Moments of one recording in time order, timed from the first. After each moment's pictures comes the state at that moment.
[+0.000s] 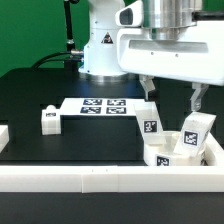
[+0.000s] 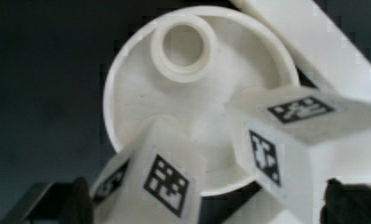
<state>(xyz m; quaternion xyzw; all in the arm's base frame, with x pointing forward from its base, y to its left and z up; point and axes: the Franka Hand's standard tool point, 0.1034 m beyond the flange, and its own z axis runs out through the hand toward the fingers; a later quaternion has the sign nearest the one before) 0.588 0.077 0.098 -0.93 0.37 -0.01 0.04</state>
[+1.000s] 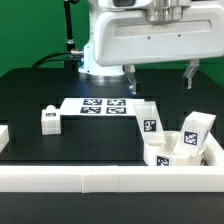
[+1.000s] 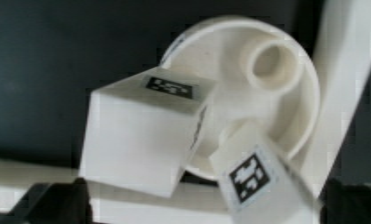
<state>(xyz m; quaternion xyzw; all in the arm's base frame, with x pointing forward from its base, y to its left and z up) 0.580 0.064 0.109 -0.98 -0.22 -0.02 0.01</state>
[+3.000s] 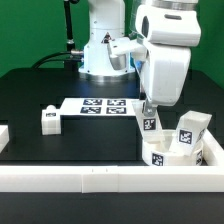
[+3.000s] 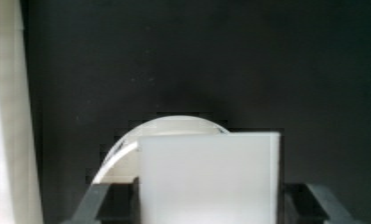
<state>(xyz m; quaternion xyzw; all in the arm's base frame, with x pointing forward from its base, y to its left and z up) 0.579 0.039 0.085 -0.71 -0.71 0.06 -0.02</state>
